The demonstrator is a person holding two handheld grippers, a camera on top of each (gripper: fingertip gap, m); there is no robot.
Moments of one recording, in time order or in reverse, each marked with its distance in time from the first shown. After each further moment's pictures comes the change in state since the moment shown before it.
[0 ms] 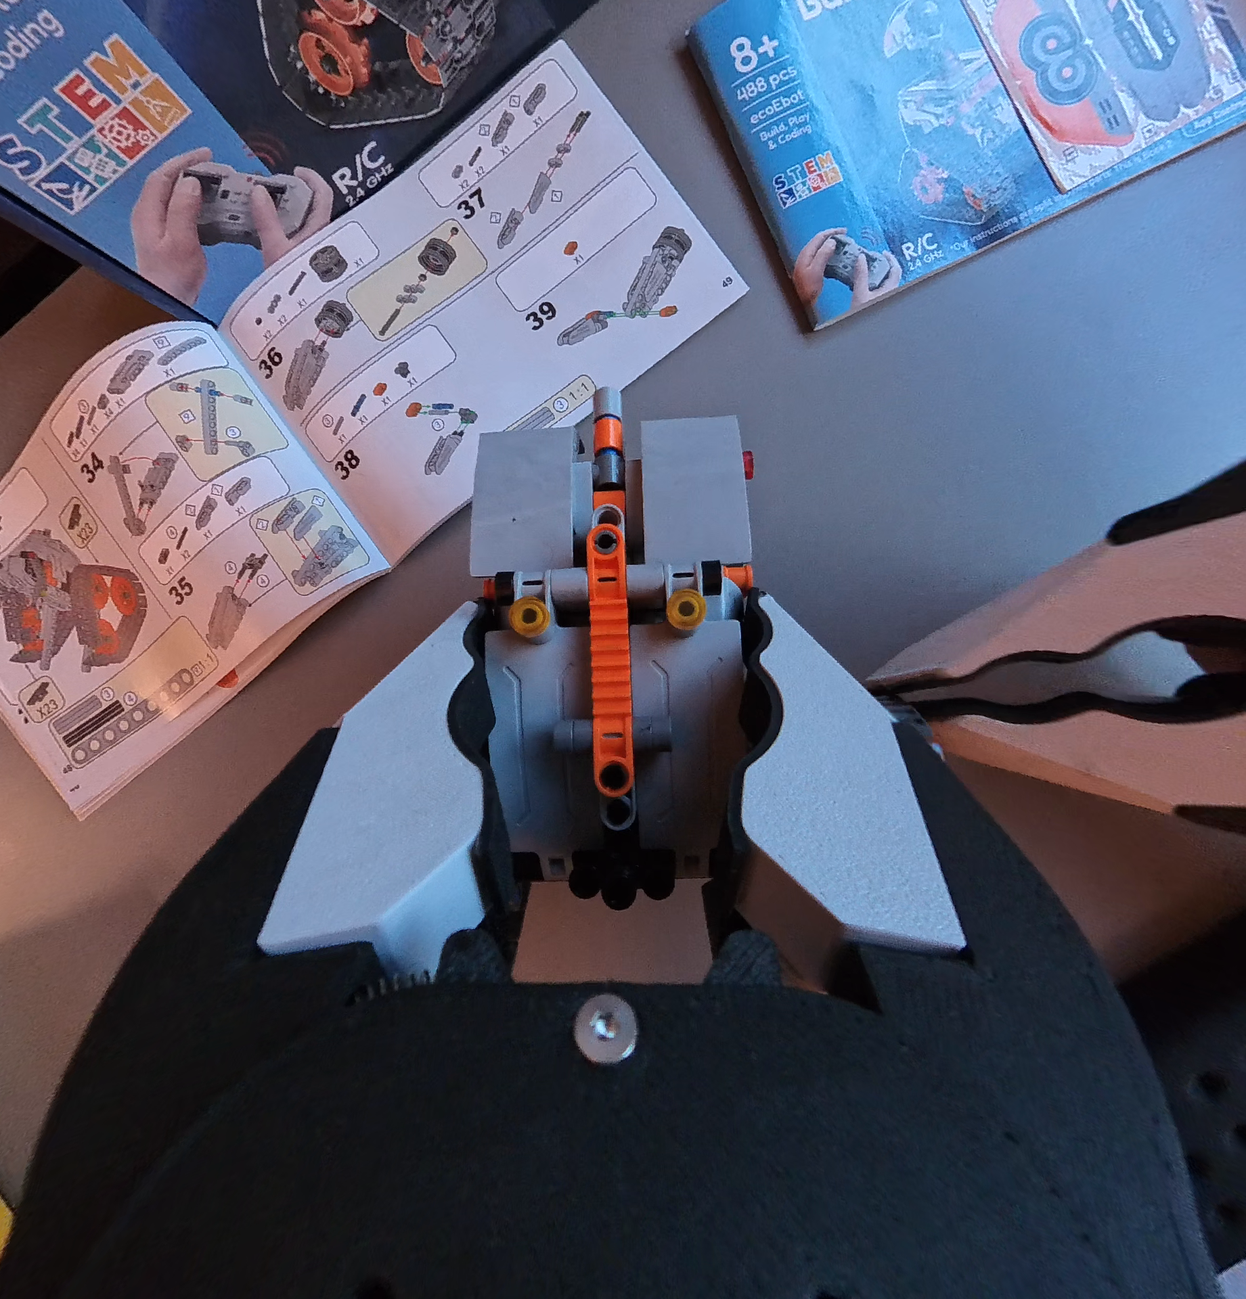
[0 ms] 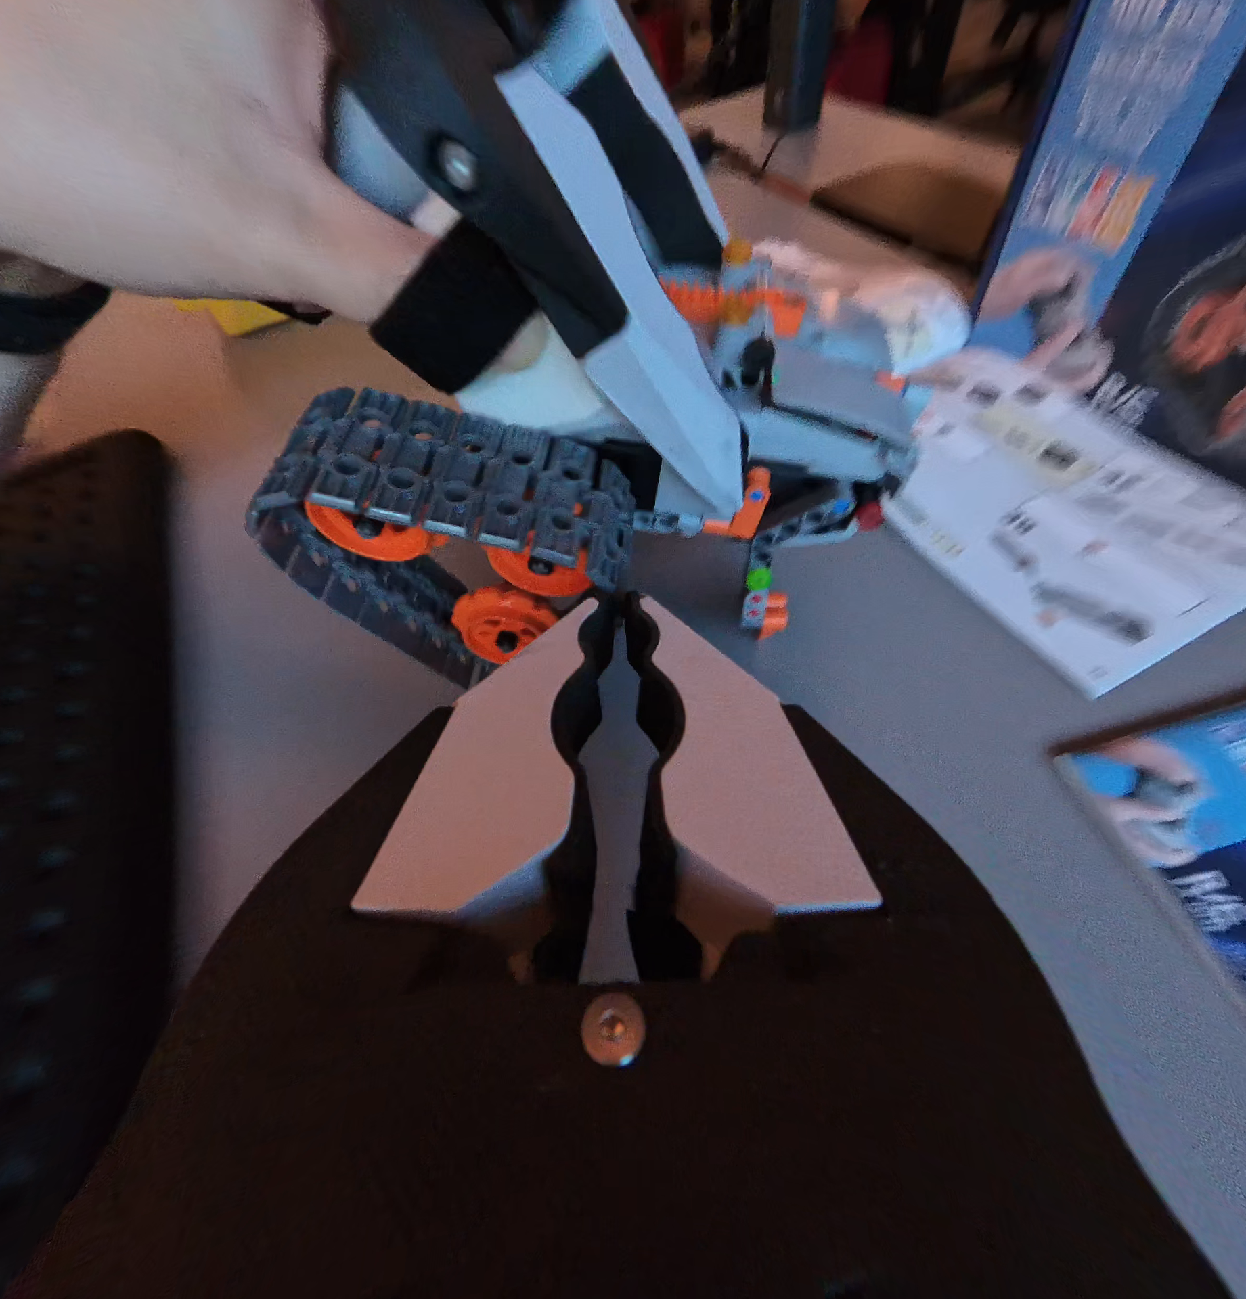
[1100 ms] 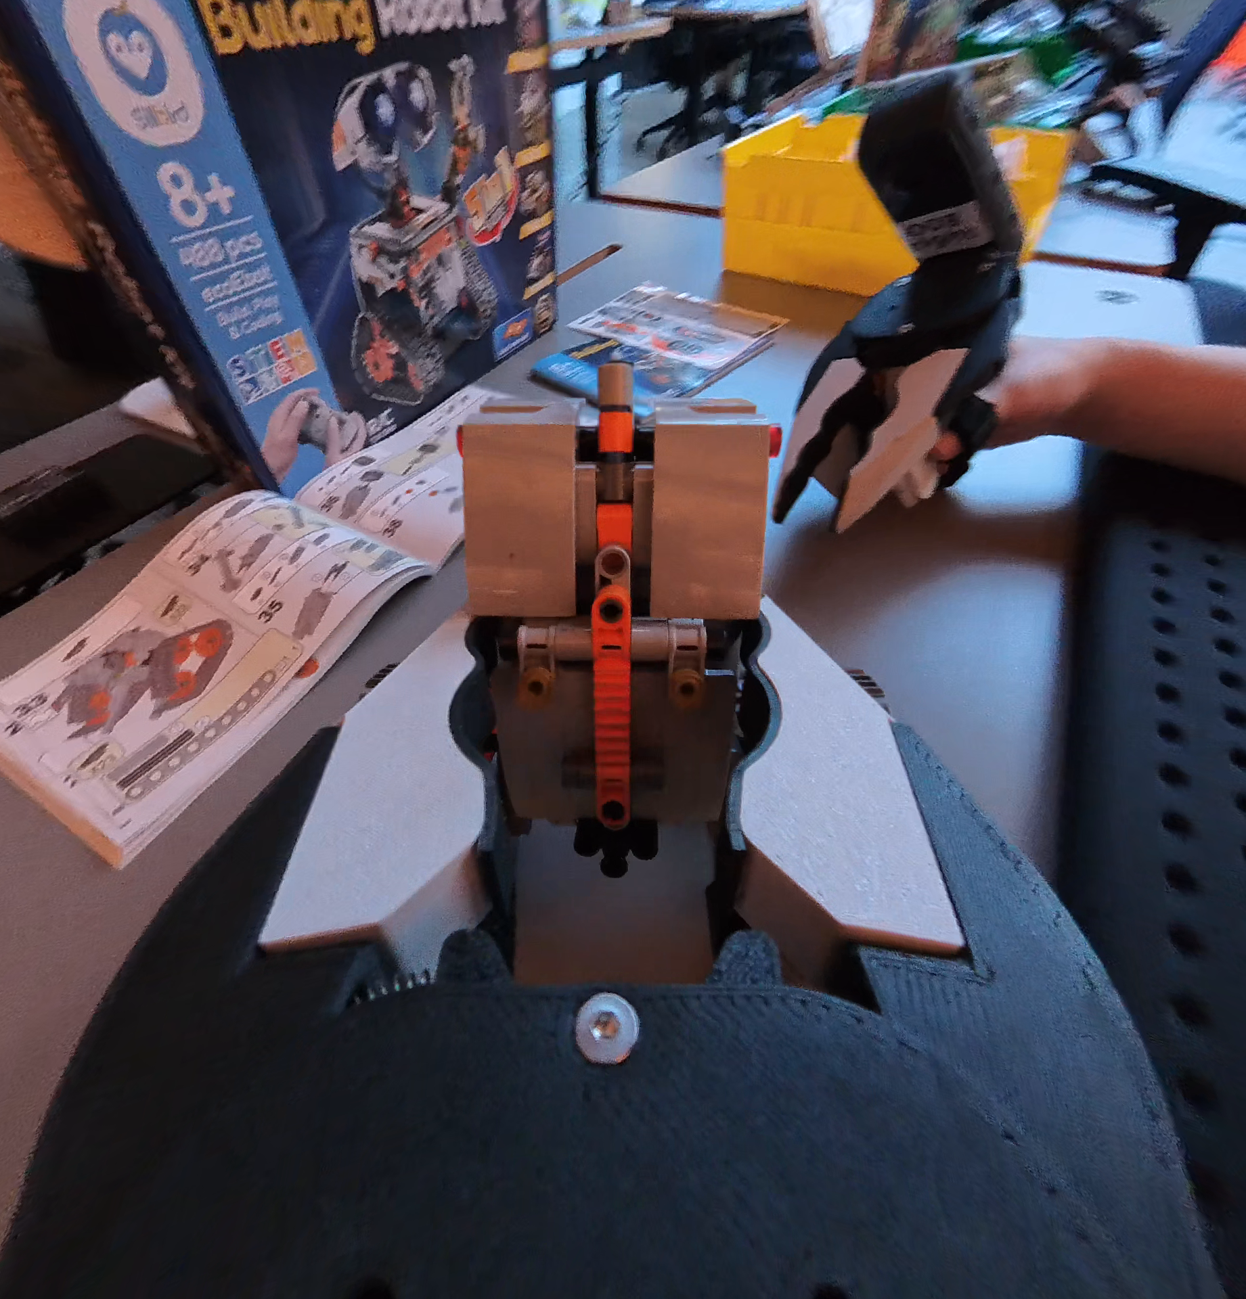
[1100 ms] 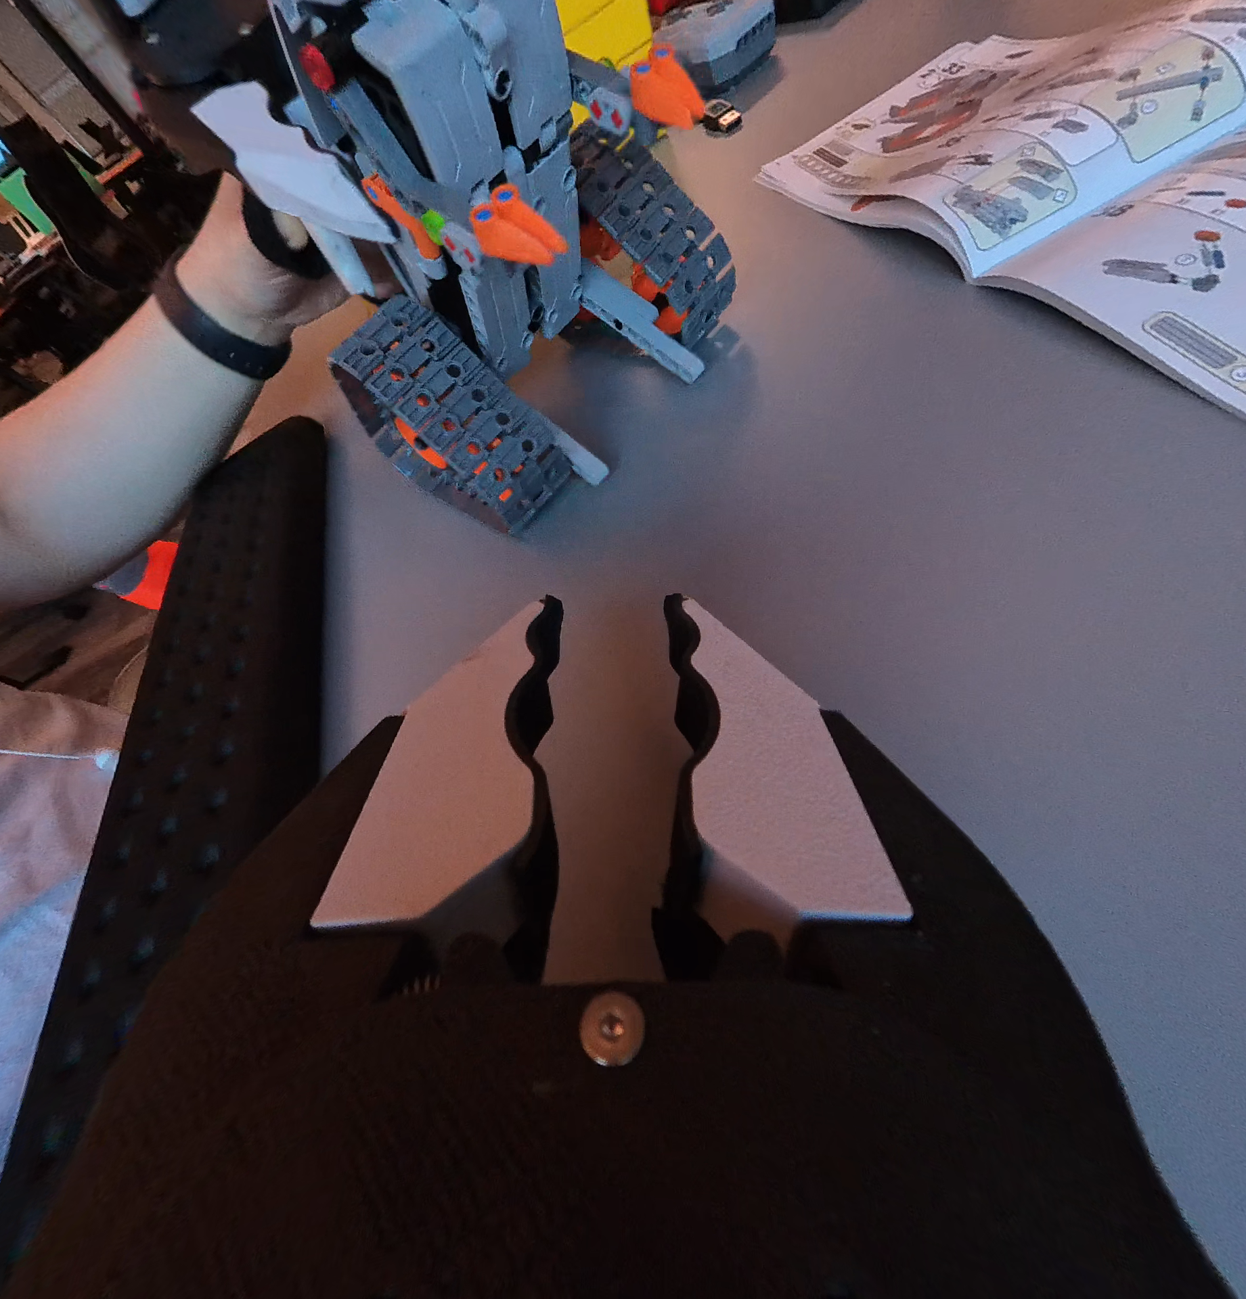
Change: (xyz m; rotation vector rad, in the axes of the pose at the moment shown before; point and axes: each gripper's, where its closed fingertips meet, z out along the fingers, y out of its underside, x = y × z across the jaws) left arm -0.053 0.102 -0.096 0.723 0.364 0.233; right arm -0.037 0.032 0.015 -0.058 -0.215 0.177
